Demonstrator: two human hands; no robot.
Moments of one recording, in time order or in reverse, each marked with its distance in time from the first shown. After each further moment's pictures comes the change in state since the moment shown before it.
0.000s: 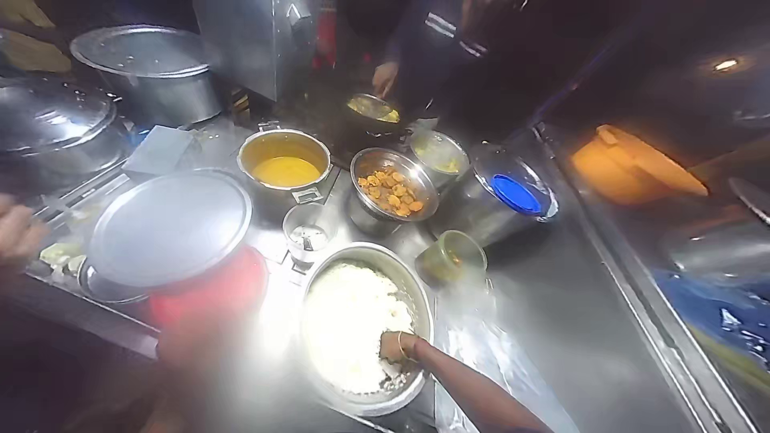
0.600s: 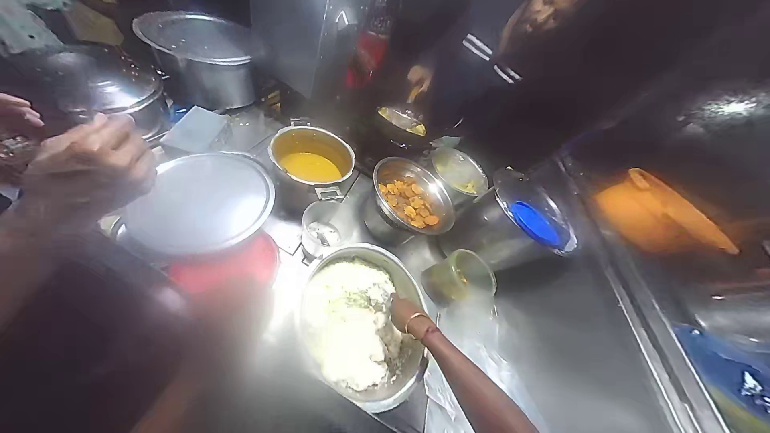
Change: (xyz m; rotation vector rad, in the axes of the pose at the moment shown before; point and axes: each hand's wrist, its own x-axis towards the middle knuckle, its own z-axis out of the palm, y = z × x) left_hand -0.012 -0.060 0.026 -0.347 0.215 0.336; right_hand -0.061 -0.025 -0.076 0.056 0.434 0.222
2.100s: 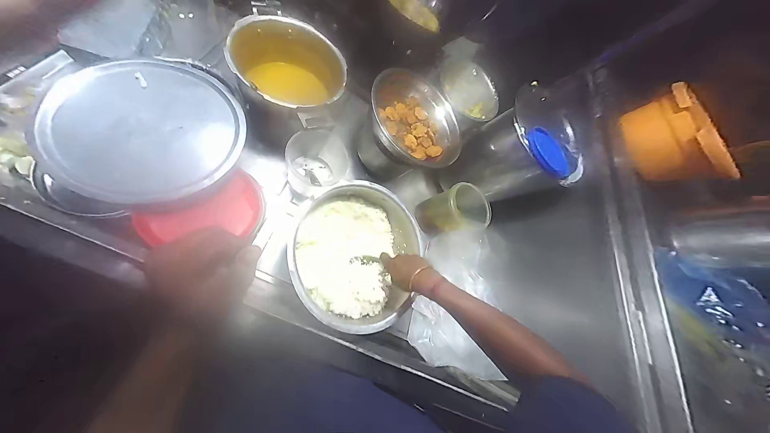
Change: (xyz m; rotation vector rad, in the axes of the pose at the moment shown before) left_hand 0.005 0.001 -0.005 -0.082 -0.129 -0.208; right_hand -0.051 -0.014 0.001 -0.331 -0.127 -0.122
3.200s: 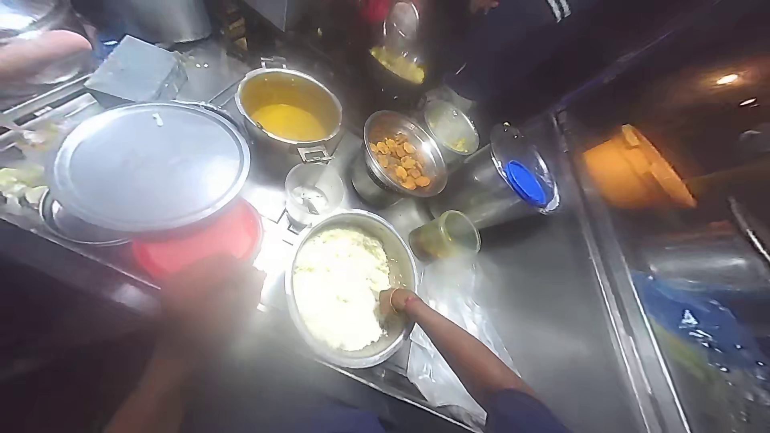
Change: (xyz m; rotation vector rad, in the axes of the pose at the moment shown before) left_hand 0.003 0.000 0.002 0.060 0.017 0.081; right_hand 0.087 0.018 0.058 0.002 -0.310 0.000
